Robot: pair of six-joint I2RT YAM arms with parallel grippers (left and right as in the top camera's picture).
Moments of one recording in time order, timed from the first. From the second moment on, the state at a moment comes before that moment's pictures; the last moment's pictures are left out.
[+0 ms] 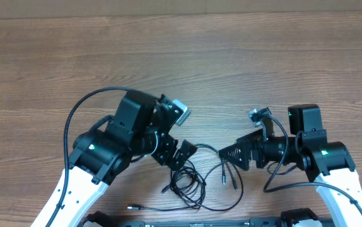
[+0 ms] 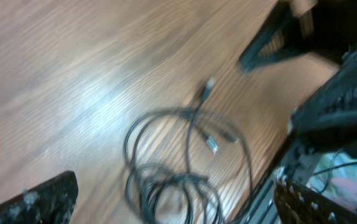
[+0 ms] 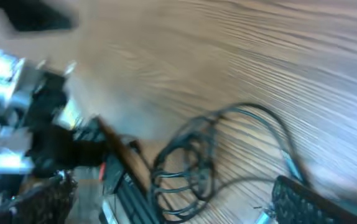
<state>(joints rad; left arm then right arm) -0.54 1.14 1.13 -0.94 0.40 -0.01 0.13 1.03 0.78 -0.84 -0.87 -0.02</state>
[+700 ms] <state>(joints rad) -0.67 1.27 1.00 -1.18 0.32 -0.54 0.13 1.03 0.78 -0.85 -0.49 0.35</state>
